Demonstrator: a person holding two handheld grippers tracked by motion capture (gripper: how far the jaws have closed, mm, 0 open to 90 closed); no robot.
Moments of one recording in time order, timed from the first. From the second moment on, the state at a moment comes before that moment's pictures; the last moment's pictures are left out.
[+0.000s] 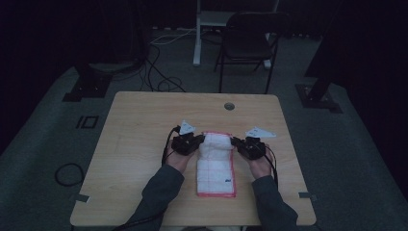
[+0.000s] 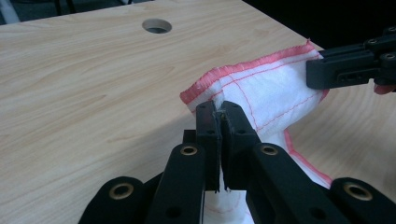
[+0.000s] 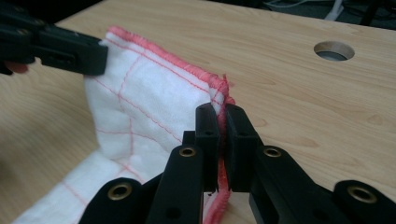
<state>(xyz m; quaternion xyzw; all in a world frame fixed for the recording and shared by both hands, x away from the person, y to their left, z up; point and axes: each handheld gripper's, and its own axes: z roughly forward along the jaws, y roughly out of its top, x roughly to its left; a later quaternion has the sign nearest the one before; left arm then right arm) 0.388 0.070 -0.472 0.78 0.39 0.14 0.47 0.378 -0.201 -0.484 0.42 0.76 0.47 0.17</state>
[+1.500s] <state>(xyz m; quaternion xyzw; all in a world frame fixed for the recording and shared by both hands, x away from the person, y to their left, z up) 0.326 0.084 -0.484 0.79 0.37 0.11 0.48 0.317 -0.198 -0.501 0.40 0.77 0.48 0.16</state>
